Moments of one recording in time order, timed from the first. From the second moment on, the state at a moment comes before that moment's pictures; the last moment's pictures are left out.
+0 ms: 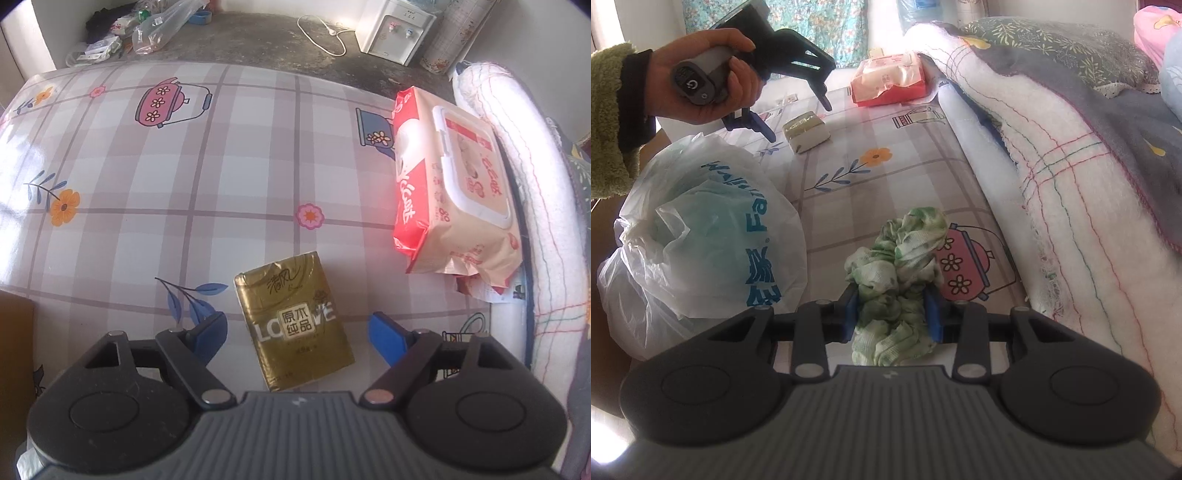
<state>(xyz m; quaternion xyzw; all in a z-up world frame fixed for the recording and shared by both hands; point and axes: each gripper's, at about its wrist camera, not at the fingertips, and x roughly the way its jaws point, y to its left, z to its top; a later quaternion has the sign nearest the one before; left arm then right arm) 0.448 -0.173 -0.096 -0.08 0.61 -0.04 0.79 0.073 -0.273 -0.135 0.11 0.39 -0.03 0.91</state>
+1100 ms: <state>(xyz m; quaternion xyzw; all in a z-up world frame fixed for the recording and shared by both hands) 0.216 0.055 0.148 -0.12 0.43 -0.09 0.89 0.026 -0.243 -0.033 0.11 0.26 0.04 0.96</state>
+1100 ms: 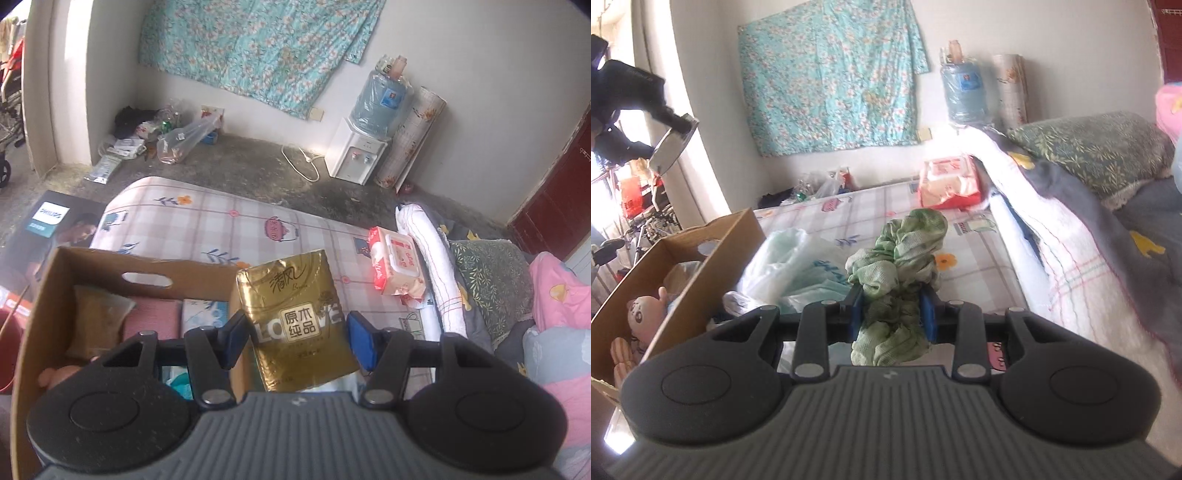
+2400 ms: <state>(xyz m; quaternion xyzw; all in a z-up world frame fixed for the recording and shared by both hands) 0.116 0.236 -0.040 -0.26 0.57 -0.04 0.78 0.074 0.025 0.044 -0.01 0.35 0.30 0.88</state>
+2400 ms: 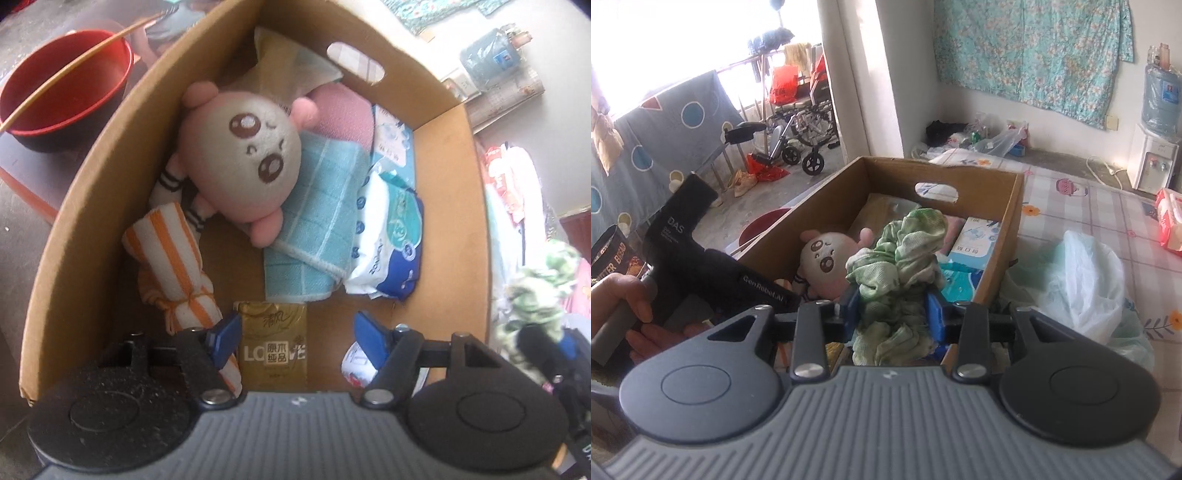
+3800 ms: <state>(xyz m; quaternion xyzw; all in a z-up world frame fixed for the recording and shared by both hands) -0.021 0.097 0.037 -0.04 0.35 0.02 0.94 -0.049 -0.079 0.023 0.05 0.31 0.13 0.94</state>
